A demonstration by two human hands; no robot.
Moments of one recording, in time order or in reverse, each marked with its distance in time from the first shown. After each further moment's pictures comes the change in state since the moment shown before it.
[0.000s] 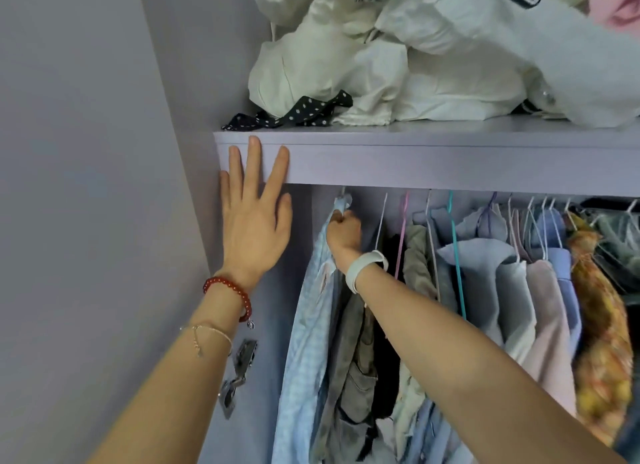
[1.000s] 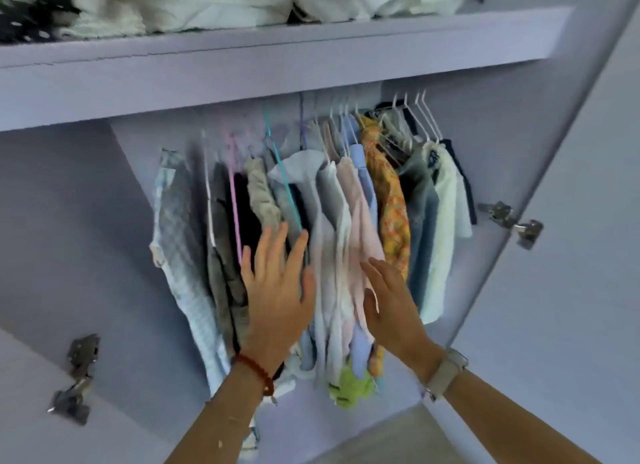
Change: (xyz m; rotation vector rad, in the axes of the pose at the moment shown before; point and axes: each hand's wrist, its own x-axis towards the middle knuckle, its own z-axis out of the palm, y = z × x) left_hand -0.172 0.172 0.066 -0.438 -0.337 0.183; right_hand -0.205 0.154 -0.264 -0.750 0.159 -0.229
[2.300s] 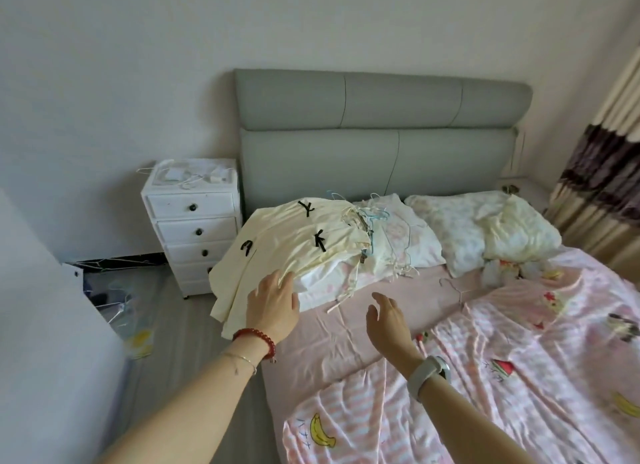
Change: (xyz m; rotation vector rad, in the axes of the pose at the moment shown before) left_hand -0.198 0.863 0.334 -0.564 -1.005 1.092; right_hand -0.516 0.434 -0.526 -0.312 0.735 1.615
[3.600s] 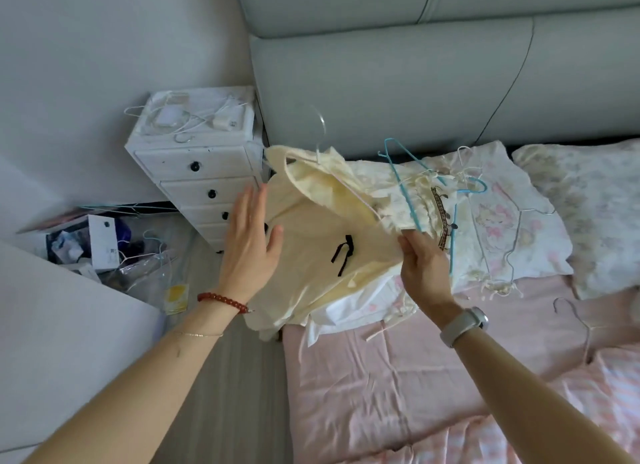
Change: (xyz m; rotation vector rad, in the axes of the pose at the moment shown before) left_hand 0.270 -0.084 0.057 -0.229 0.247 -0.128; right_hand 0.334 0.009 0.067 0.187 0.301 -0.442
